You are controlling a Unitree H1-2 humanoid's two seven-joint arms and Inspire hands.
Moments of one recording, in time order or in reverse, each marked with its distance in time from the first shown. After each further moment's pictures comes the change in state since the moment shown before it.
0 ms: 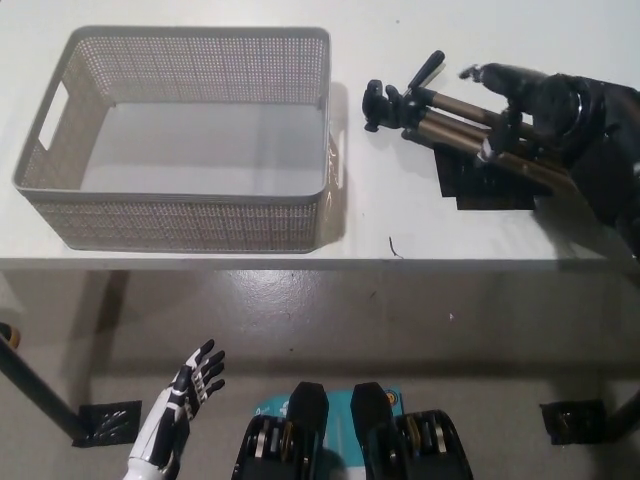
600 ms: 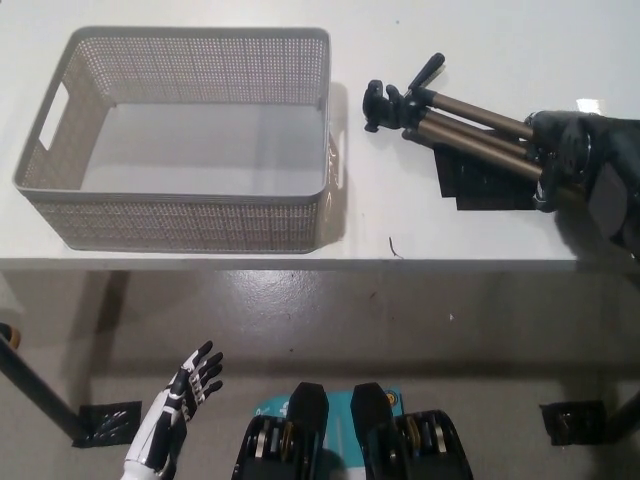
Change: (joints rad) left_arm 0.003 0.009 0.003 0.006 -0.002 -0.017 -0.018; right_arm 0.013 0.010 0.087 0.234 -0.059 0.001 -0.091
